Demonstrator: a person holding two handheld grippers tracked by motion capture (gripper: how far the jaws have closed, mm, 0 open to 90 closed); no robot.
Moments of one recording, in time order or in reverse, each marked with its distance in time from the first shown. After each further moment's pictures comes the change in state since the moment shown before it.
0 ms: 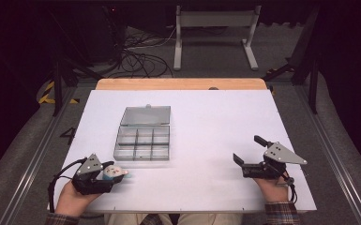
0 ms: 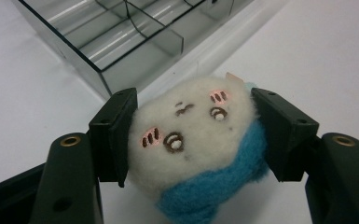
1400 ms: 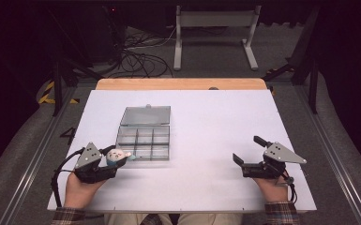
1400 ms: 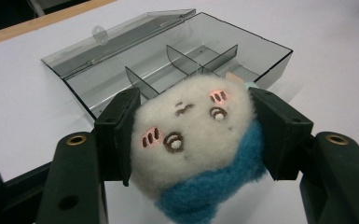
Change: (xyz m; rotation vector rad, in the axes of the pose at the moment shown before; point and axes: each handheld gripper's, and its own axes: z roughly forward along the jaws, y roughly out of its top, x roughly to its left) left arm 0.003 0.030 -0.001 -0.201 0.083 -0.013; right arm -0.001 -0.001 0.001 0.010 0.004 0.021
